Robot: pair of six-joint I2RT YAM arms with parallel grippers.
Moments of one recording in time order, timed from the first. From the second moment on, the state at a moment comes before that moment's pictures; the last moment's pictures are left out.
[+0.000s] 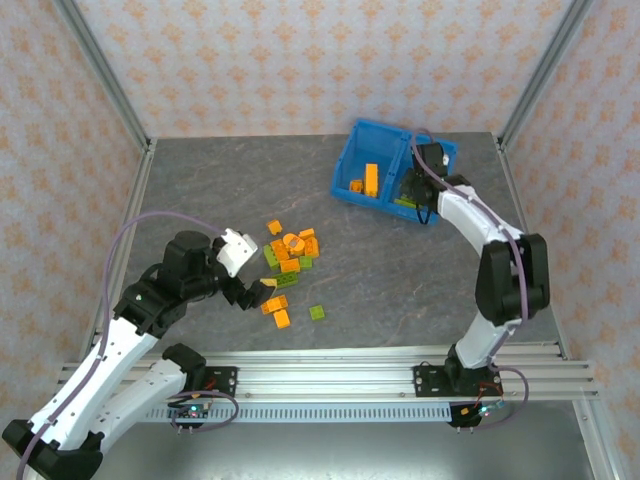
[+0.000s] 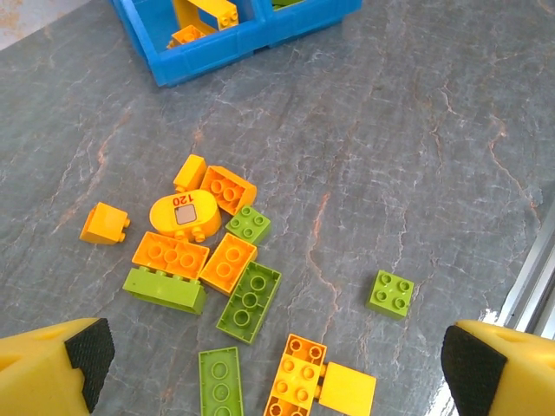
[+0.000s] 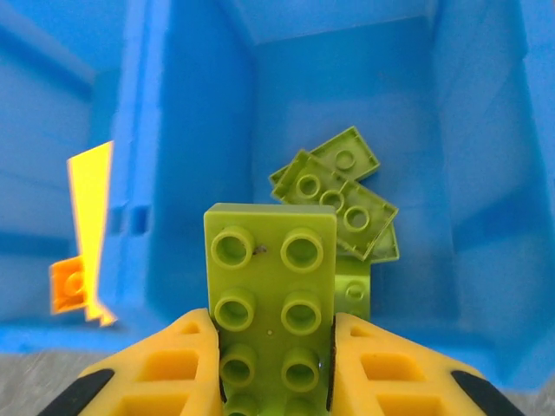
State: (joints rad) left arm -0.44 0.70 0.79 -0.72 0.28 0.22; right arm 0.20 1.74 1.33 -0.46 0.16 0.58
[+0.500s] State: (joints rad) left arm -0.44 0.70 0.79 -0.72 0.23 0.21; right arm 0.16 1.89 1.48 -0.48 0.18 0.55
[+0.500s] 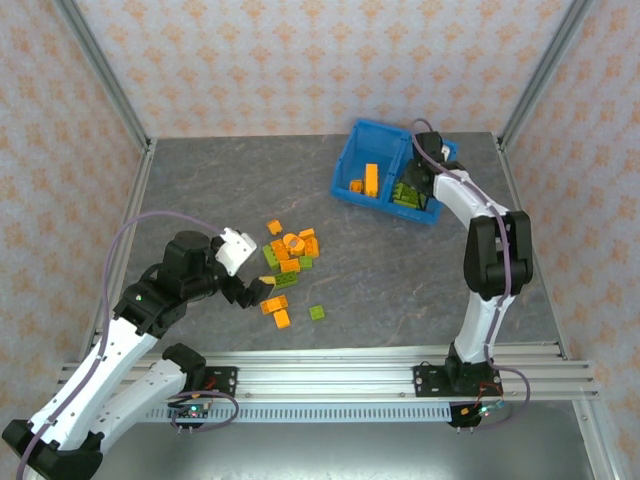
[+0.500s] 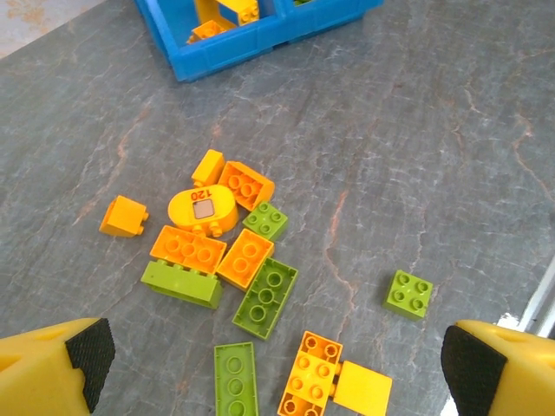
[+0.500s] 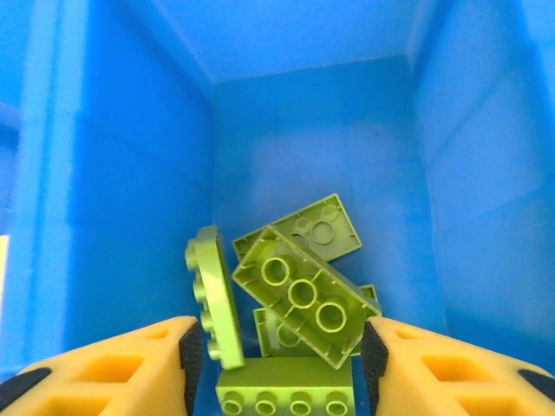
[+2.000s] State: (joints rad) left arm -0.44 0.82 0.75 -0.75 0.11 0.27; right arm 1.09 1.78 1.08 -0.64 0.02 0.77
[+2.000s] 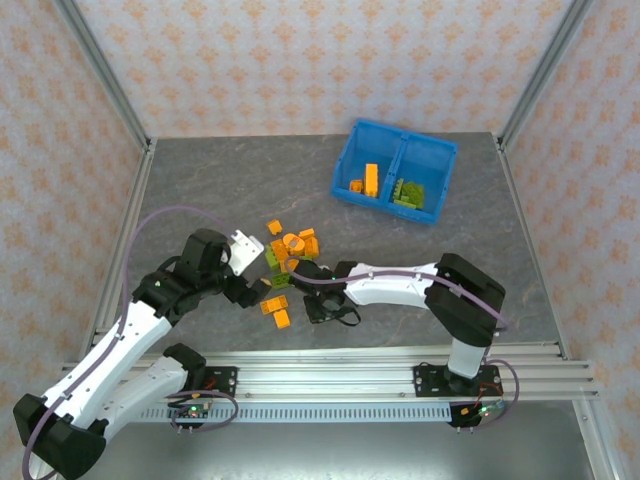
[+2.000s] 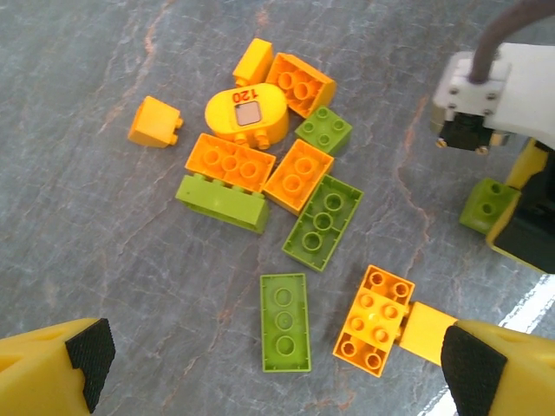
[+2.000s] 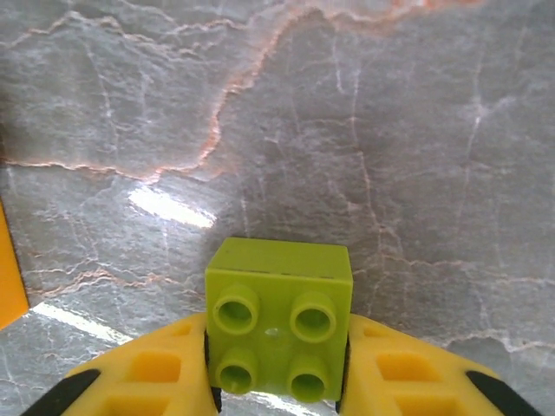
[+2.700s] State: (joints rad) left arm -0.44 0.82 0.75 -0.75 0.19 0.28; right arm 0.45 1.58 1.29 -0.55 0.20 0.58
